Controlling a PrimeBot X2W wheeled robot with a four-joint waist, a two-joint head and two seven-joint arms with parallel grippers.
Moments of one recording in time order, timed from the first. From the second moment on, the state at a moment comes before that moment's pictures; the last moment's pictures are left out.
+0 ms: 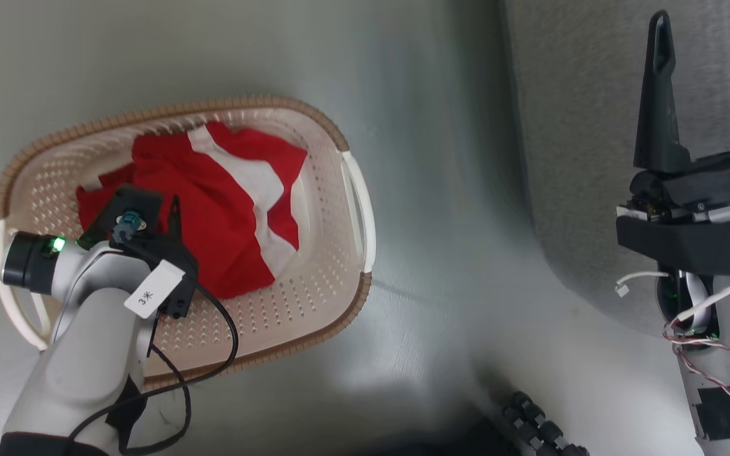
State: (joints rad) left arm -0.70 0.20 -0.28 0.79 -0.06 0.06 0.02; right arm -0.53 -0.19 0.16 -0.14 0.18 -0.04 -0.21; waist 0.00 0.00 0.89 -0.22
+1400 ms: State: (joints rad) left arm -0.74 0.08 -0.27 0.83 -0.13 -0.02 -0.25; right arm -0.62 -0.15 0.21 0.14 0.15 0.00 -0.26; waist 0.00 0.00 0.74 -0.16
